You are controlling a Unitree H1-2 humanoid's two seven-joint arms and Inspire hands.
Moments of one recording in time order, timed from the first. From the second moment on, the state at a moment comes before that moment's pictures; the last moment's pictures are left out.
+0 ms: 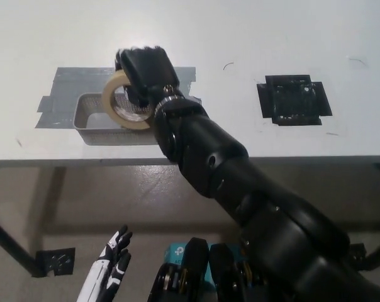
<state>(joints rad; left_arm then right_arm) 0.16 0.12 -0.10 -0.02 0.15 -0.18 -0.05 -1.30 0.25 0.53 1.41 -0.71 -0.02 -0.39</state>
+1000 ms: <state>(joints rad) 0.19 0.13 -0.11 -0.03 0.17 -0.18 -0.07 -1.26 0.21 0.59 1.41 -0.71 -0.07 -0.67</state>
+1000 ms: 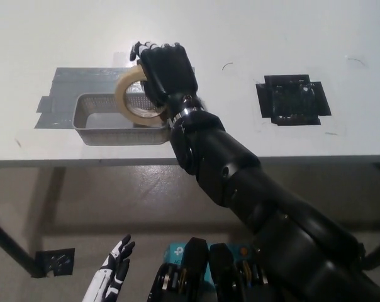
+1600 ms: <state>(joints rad) 0.19 0.13 -0.12 -0.07 0.16 -0.18 -0.09 -1.23 0.24 0.62 1.43 -0.72 -0.05 -0.63</state>
